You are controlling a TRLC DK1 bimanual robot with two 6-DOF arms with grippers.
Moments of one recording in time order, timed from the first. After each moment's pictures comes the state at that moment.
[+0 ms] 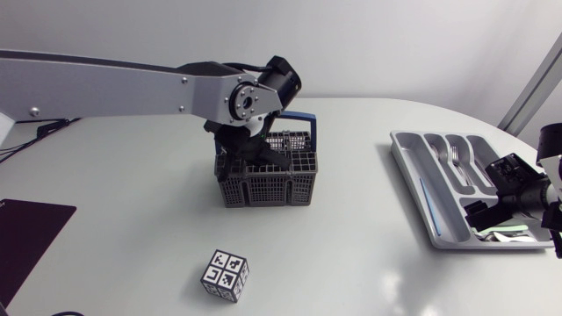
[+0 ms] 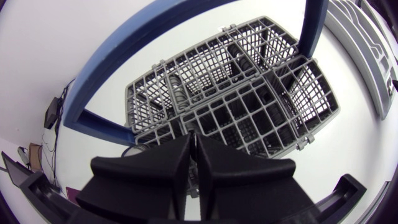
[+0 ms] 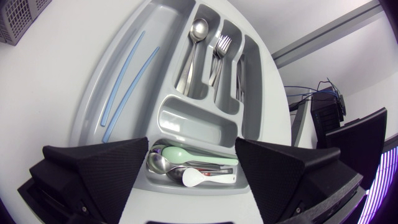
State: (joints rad) left arm -0.69 1.97 1.55 -0.72 -0.46 -0.16; right arm -0.35 1.33 0.64 -0.21 0.15 -0.68
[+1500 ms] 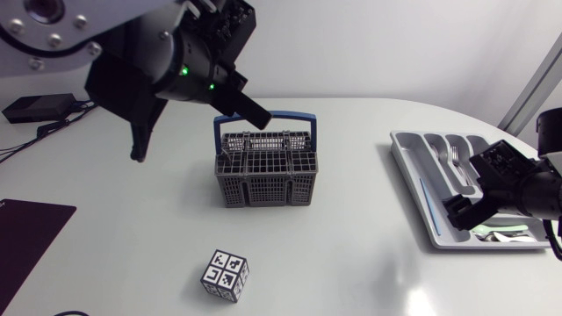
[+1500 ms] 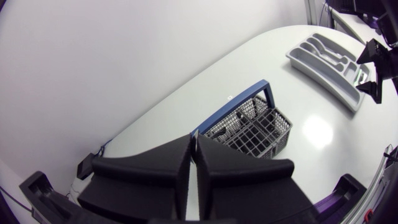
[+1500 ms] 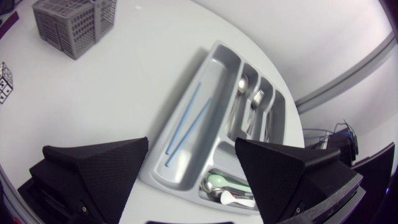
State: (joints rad) left arm -0.80 1.49 1.44 -0.66 -0.59 0.13; right arm -0.14 1.06 0.65 -0.42 -0.02 -0.63
